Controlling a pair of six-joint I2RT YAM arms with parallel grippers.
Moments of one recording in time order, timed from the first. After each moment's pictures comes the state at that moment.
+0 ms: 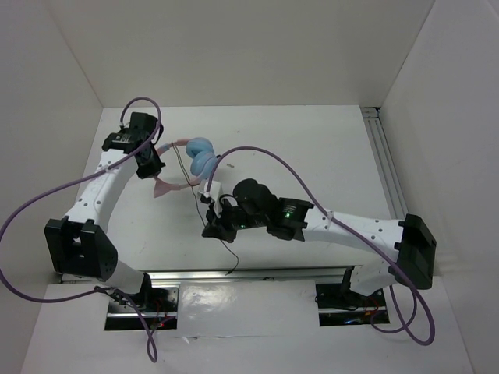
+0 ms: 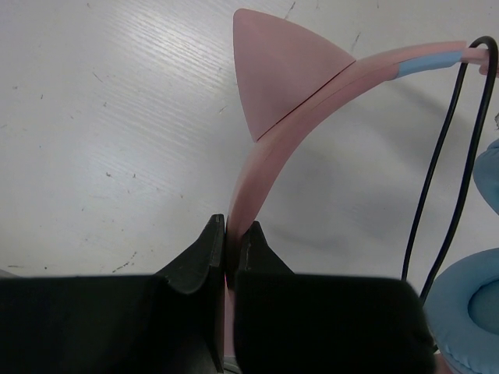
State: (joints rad) left arm -0.10 1.49 1.40 -0.98 -0.29 -0.59; right arm 1.15 1.39 1.10 -0.12 -0.30 0.06
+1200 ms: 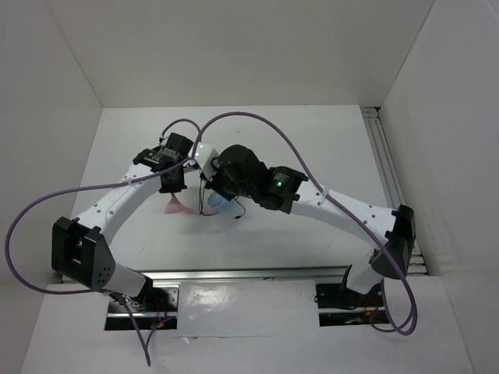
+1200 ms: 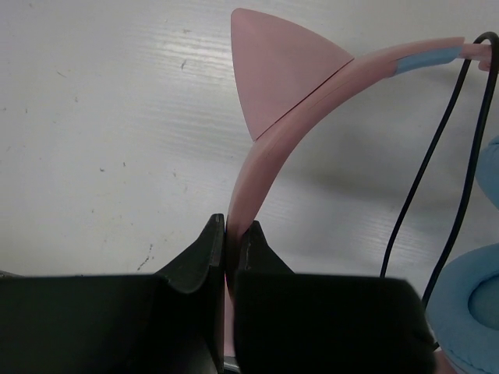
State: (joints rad) left arm -0.37 1.47 1.26 -0.94 -0.40 -0.49; right arm 1.07 1.56 1.54 -0.47 0.09 -0.21
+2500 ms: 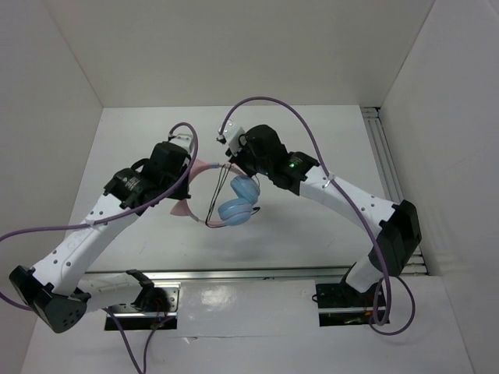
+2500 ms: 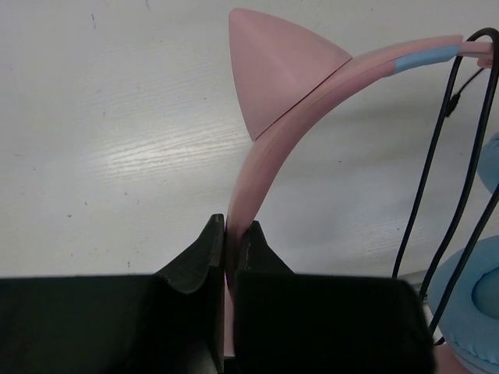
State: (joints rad) left arm -0.57 1.14 1.26 -0.95 -0.26 -0.33; right arm 0.82 1.56 1.42 -0.35 0.10 -0.32
